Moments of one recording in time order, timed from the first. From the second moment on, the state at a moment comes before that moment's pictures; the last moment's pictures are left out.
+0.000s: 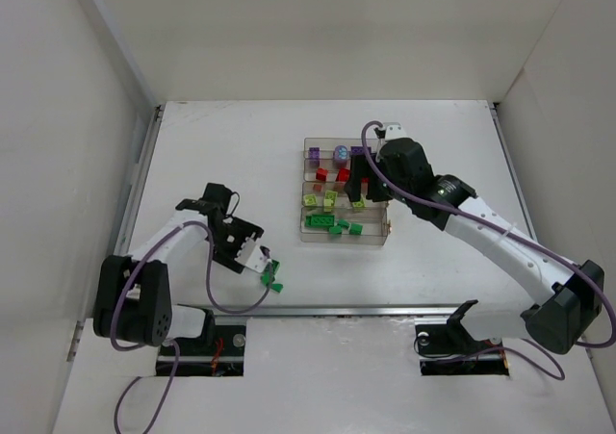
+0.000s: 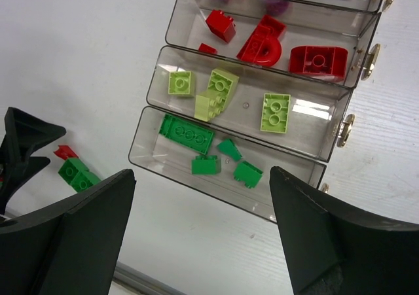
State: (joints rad) left arm -0.20 1.32 0.73 -0.85 0.40 1.91; right arm 0.68 1.29 1.20 -0.51 0.16 0.44
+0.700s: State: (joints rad) left arm -0.25 1.39 0.71 -0.79 0.37 1.82; right arm 0.68 1.37 1.20 -0.51 0.19 0.39
